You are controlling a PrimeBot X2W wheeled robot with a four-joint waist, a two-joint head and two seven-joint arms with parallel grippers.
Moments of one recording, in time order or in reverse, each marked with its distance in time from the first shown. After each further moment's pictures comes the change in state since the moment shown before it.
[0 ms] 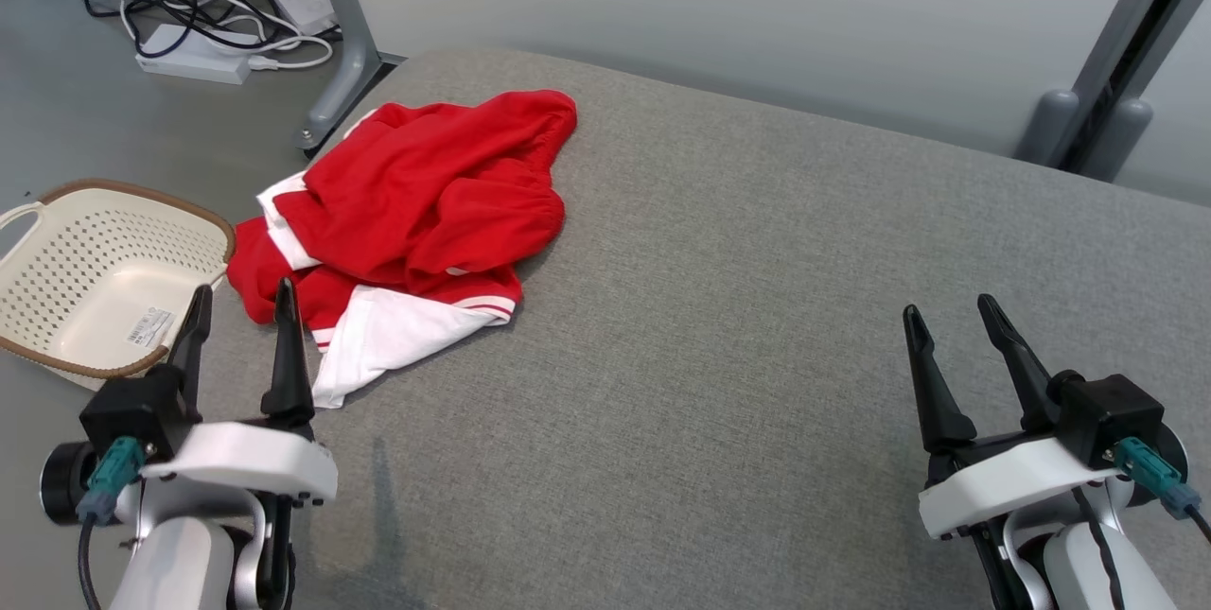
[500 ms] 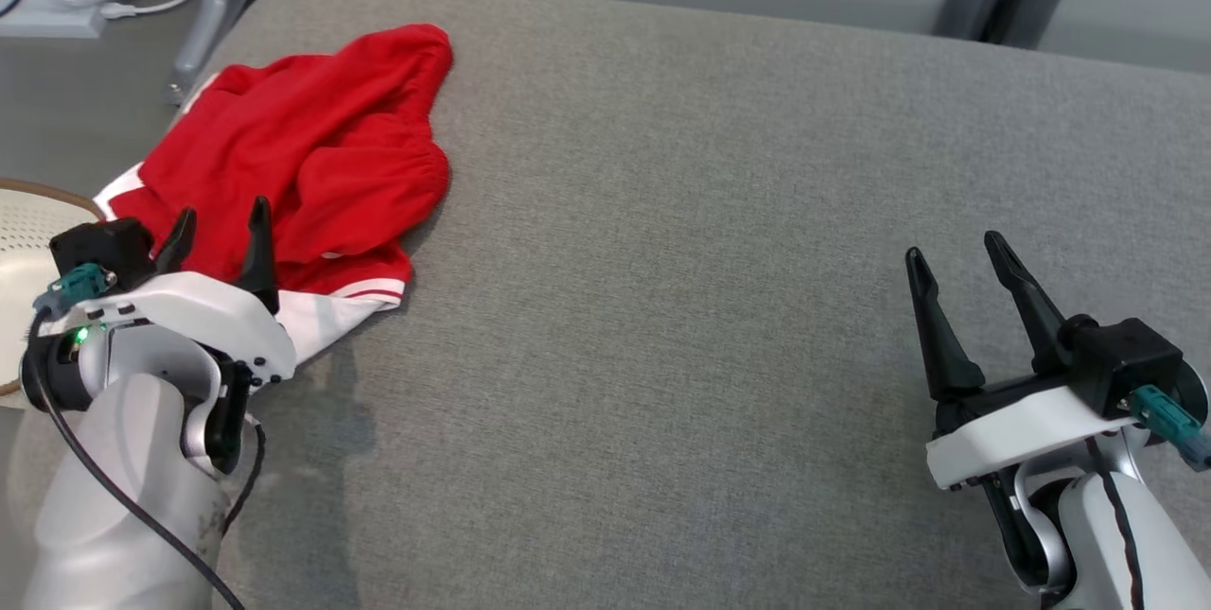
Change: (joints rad) left arm -0.381 0.017 -0.001 0.445 -0.096 -0.113 0.112; right arm -0.068 -0.039 0.022 -0.063 -0.011 0.000 0.049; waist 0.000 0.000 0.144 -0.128
